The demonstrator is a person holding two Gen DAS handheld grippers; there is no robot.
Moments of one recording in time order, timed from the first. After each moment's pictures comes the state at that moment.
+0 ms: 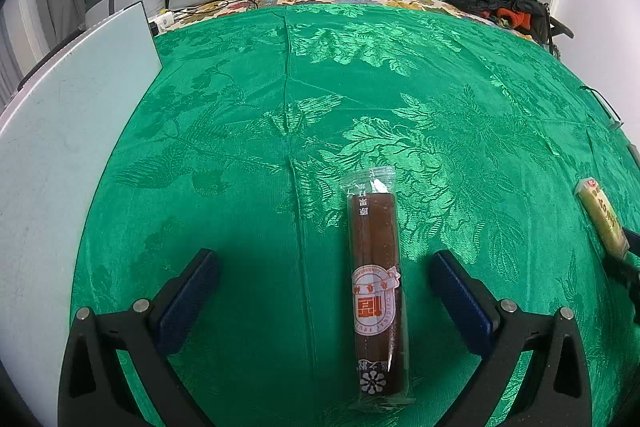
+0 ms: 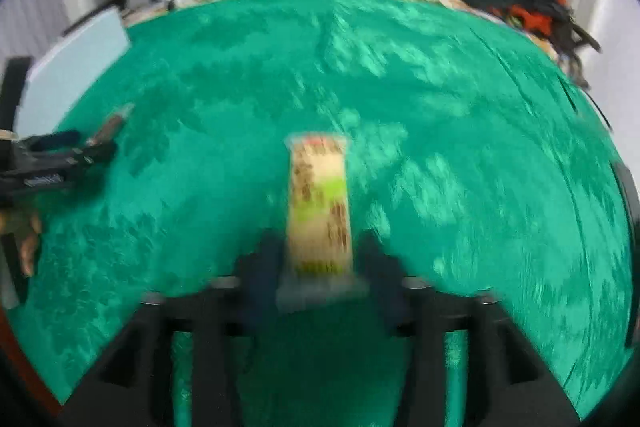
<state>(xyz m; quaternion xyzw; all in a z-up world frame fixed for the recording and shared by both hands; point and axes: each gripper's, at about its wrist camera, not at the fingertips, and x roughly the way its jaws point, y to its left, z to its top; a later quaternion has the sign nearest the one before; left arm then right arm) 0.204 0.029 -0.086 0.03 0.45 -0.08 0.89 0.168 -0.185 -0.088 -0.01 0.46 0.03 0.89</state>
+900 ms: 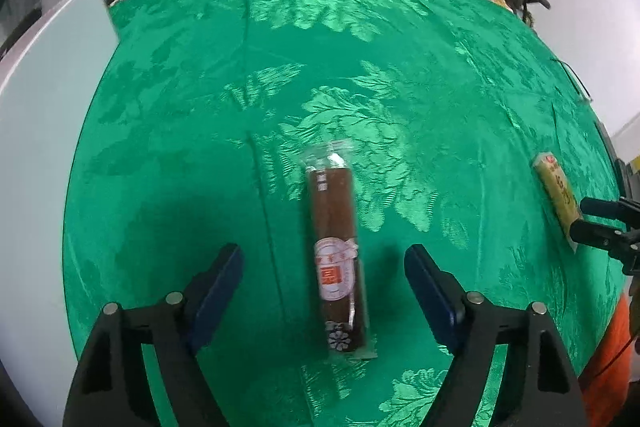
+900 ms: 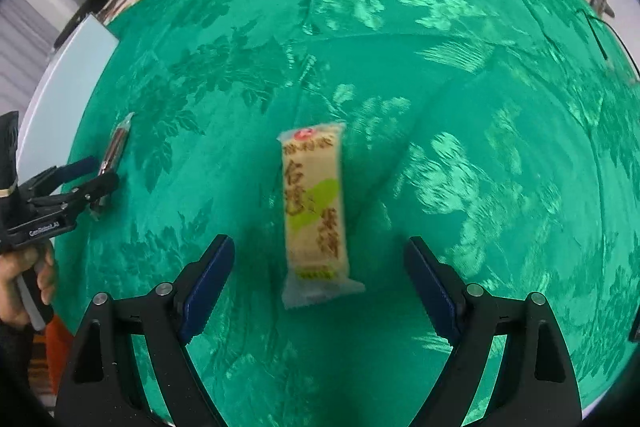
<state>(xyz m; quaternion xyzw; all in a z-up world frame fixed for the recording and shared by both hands) 0.216 0.027 -0.070 0.02 0.54 -0.15 0.83 0.211 -0.210 -0.075 0.07 0.58 0.07 0.81</state>
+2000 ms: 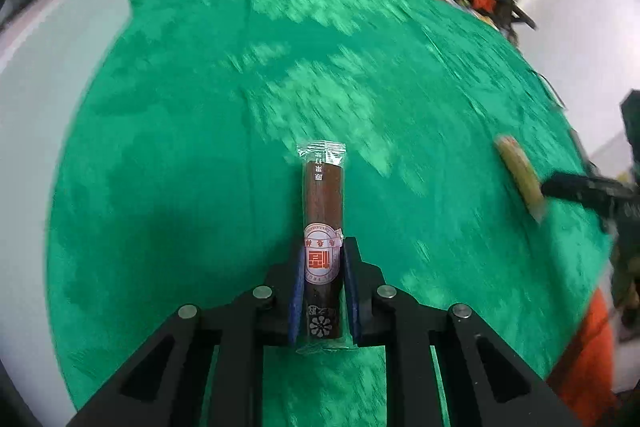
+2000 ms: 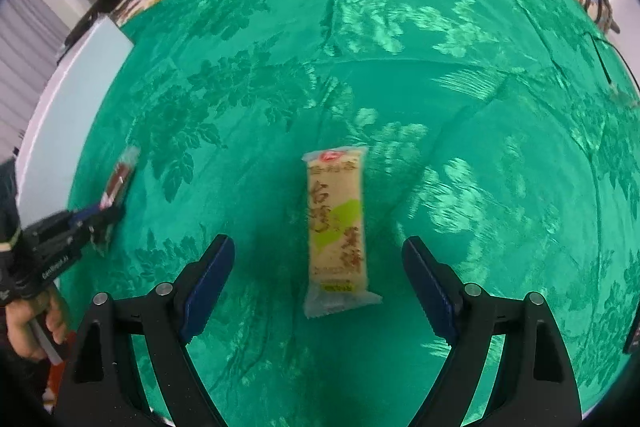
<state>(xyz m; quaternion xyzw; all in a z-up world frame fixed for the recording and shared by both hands) 0.163 0.036 -0.068 -0.03 0.54 -0.18 0.82 0.213 -0.208 -0.060 0.07 0.57 0.08 0.82</state>
